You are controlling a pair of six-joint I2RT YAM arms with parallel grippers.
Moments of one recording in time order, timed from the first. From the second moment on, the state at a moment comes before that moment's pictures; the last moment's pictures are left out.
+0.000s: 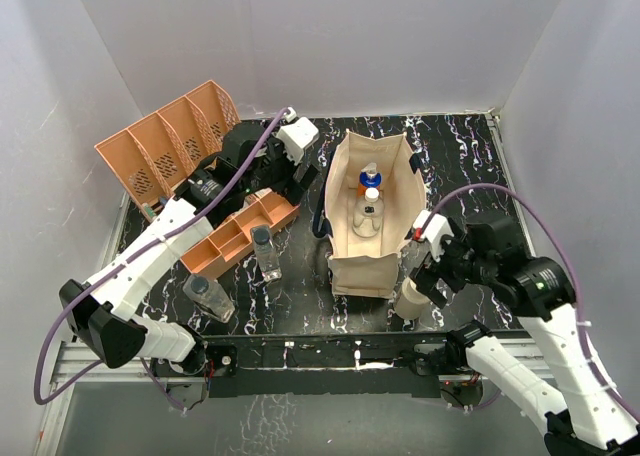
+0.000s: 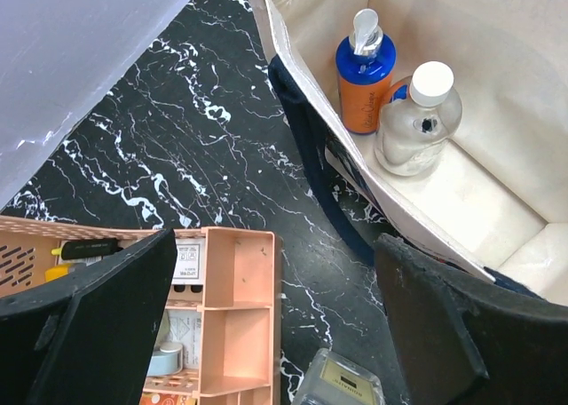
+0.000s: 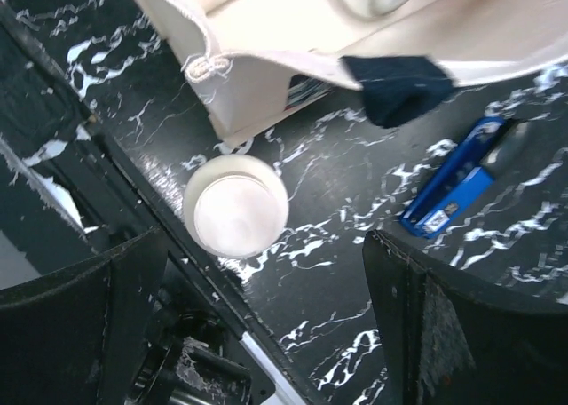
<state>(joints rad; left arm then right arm) -0.66 1.34 1.41 -0.51 0.06 0.27 0.40 0.67 1.06 -1.19 -0.28 -0.49</state>
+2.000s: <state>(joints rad) -0.64 1.35 1.43 -0.50 0.20 0.31 0.40 0.71 1.13 -1.25 -0.26 -0.44</state>
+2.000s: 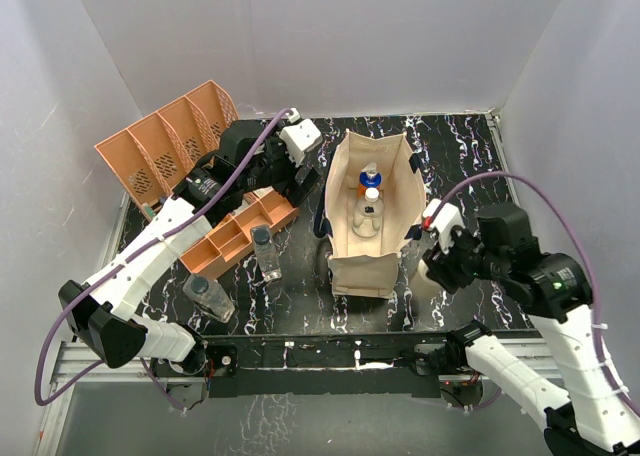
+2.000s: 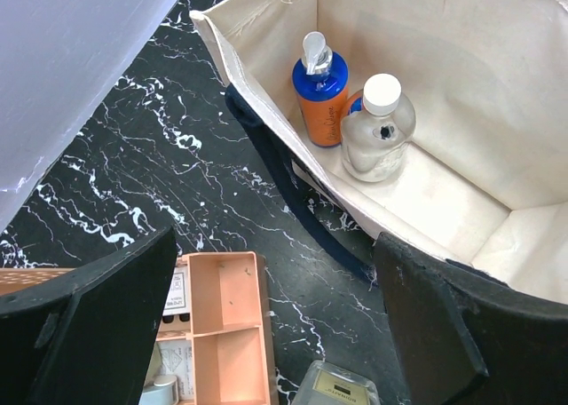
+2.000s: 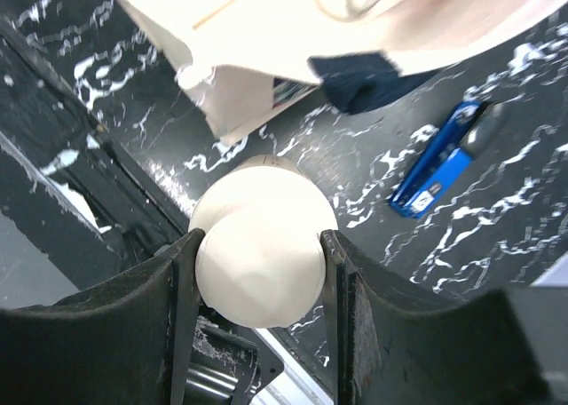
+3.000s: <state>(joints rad) -0.64 1.36 1.36 -0.51 0.25 0.34 0.40 1.26 1.94 -1.20 -0.26 -0.24</state>
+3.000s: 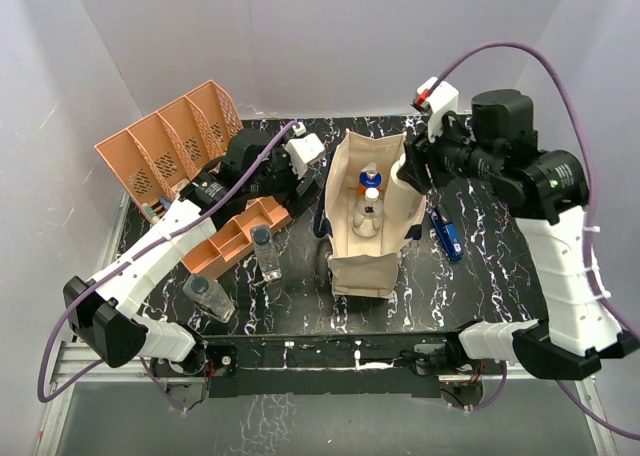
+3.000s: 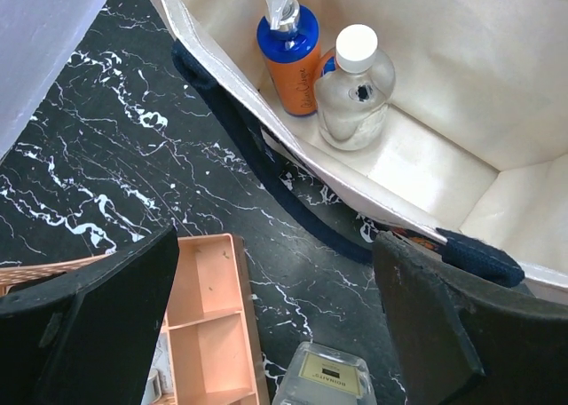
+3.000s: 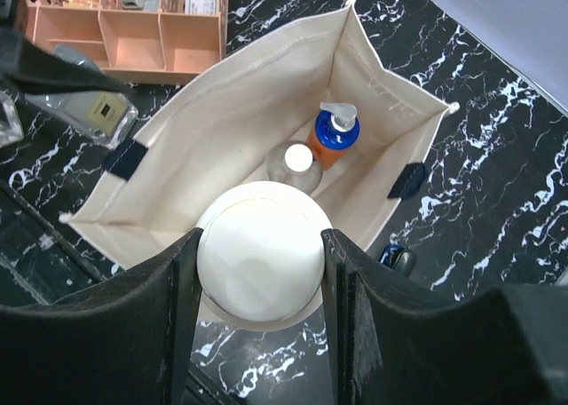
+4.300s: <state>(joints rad) -0.64 1.33 1.34 -0.51 0.29 0.34 0.52 1.20 1.09 -0.61 -0.28 -0.26</state>
